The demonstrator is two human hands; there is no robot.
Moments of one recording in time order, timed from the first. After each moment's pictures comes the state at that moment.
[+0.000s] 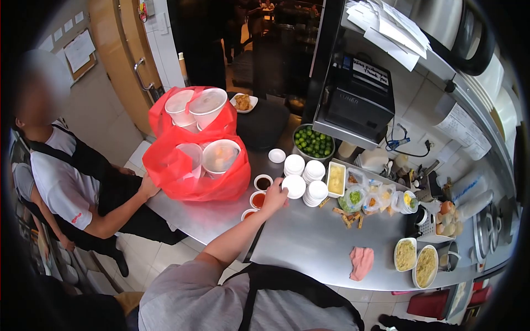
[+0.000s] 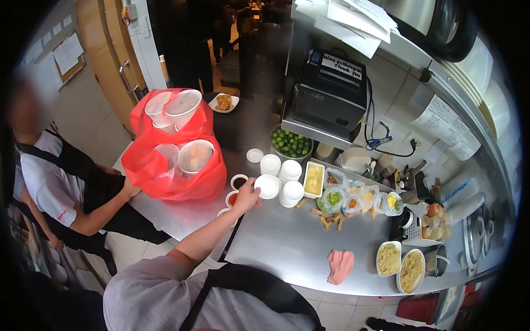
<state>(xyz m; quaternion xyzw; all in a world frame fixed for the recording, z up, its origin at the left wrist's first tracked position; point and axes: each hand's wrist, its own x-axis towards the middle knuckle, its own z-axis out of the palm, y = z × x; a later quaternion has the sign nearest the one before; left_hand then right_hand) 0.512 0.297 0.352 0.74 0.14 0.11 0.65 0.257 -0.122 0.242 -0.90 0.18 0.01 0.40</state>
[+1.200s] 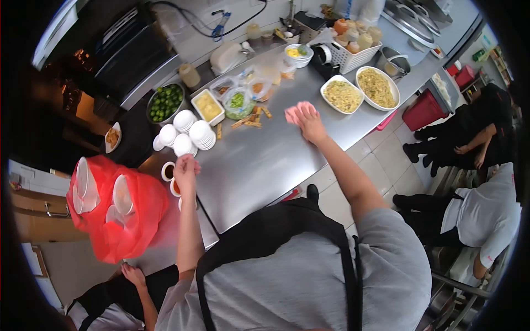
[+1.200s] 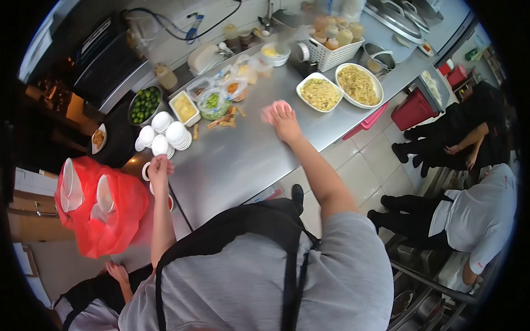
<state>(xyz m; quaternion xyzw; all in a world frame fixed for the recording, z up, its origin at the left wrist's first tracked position) 0.488 0.247 0.351 0.75 0.03 0.03 0.65 0.471 -0.166 0.260 -0.96 -0.04 -0.27 0.08</state>
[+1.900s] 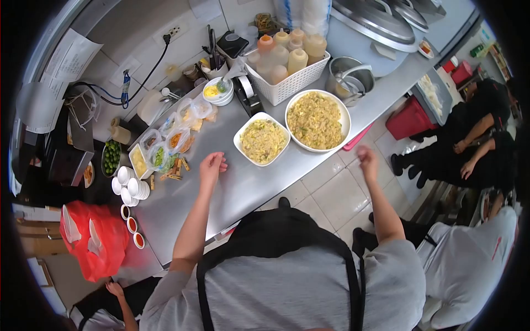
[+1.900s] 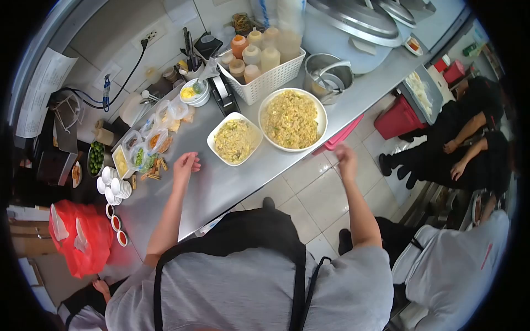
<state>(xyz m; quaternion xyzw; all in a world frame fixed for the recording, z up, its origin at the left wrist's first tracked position) 0.527 -0.142 0.306 0.77 0.00 -0.17 0.62 0.303 -0.613 0.232 -0.69 0.18 -0.28 0.64</state>
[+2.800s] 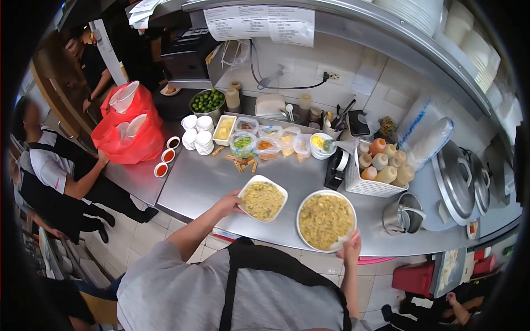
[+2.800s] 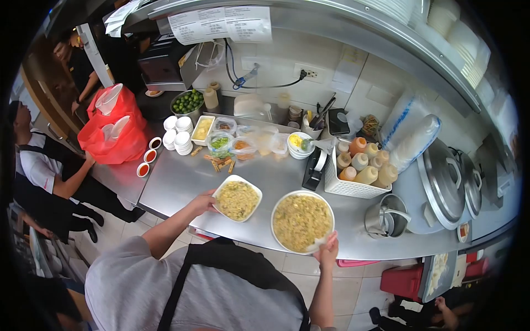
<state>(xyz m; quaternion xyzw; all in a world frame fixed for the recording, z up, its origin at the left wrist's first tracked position) 0.438 -0.031 0.315 0.57 0.16 -0.23 0.78 0.406 -0.505 0.266 -0.73 0.17 -0.02 0.66</state>
